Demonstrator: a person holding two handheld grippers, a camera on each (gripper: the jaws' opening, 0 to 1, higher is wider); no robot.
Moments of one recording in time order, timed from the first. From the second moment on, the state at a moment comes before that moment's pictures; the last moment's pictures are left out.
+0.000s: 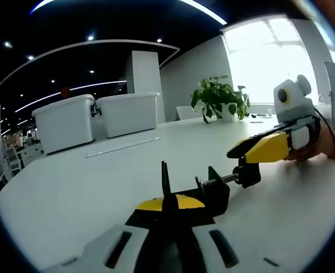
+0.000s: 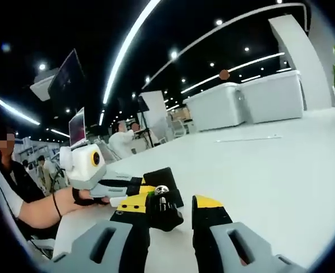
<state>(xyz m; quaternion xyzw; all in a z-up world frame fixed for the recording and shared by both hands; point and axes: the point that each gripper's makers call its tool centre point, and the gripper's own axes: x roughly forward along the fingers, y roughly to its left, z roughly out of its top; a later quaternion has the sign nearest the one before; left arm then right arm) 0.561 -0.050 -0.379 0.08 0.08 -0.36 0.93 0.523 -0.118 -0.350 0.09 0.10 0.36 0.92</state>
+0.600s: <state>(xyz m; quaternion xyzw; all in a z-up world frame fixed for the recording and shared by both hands) 0.562 -0.051 -0.380 0.08 0.08 -0.36 0.93 0.515 -0.105 -0.354 -0.05 0.04 0.37 0.93</state>
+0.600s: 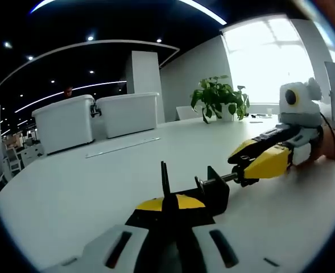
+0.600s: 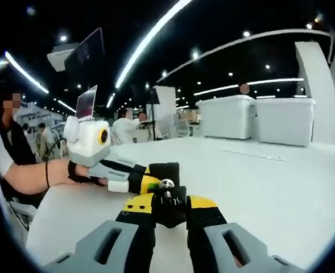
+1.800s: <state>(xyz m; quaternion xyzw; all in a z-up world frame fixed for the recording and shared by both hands) 0.563 -0.052 -0.380 0.08 0.07 -0.36 0.93 0.524 -0.113 -0.356 0.10 0.12 0.36 0.92</state>
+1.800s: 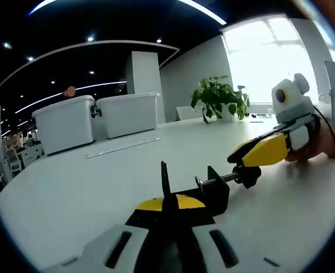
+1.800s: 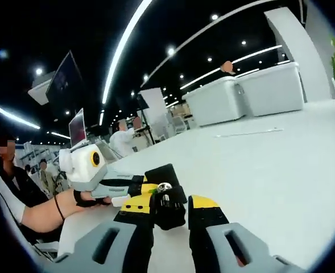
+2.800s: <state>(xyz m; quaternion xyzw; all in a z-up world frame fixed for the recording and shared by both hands) 0.562 -0.052 -0.380 0.09 0.07 -0.36 0.93 0.505 -0.094 -0.351 -0.31 -0.07 0.35 0.88</state>
